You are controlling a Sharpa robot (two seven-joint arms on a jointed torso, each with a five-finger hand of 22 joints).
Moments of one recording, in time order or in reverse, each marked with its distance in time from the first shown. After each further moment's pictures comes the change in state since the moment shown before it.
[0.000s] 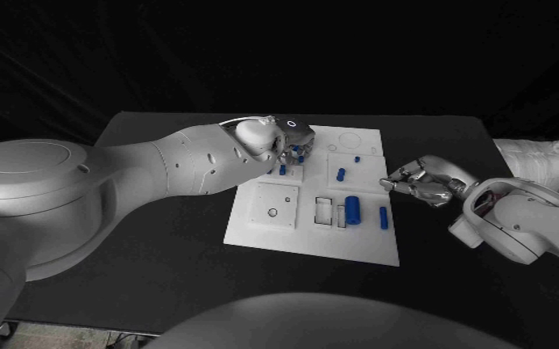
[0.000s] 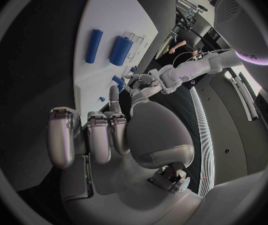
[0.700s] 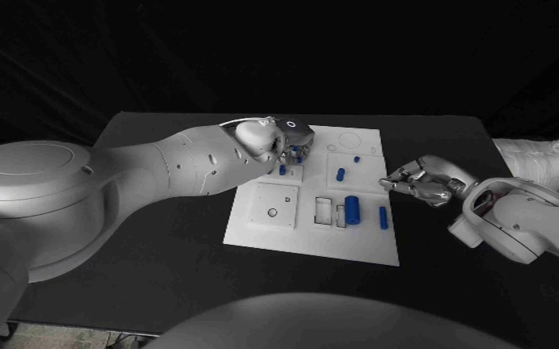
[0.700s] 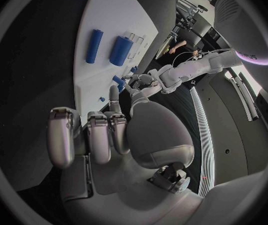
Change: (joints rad) left arm -0.009 0.013 -0.002 -0.024 0.000 -0.018 0.012; left_hand -0.005 0.034 0.010 -0.030 0.000 0.090 0.031 0.045 0.015 0.064 -0.025 0.016 0.017 0.021 -0.014 0.019 -0.005 0.000 0.000 0.000 0.005 0.000; right arm 0.000 -0.001 0.000 0.000 0.000 0.001 -0.003; right_hand 0.000 0.000 0.000 0.000 0.000 0.000 0.000 0.000 0.000 0.000 0.000 0.000 0.000 0.000 0.000 0.000 0.000 0.000 0.000 0.000 -0.004 0.000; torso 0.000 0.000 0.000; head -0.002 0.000
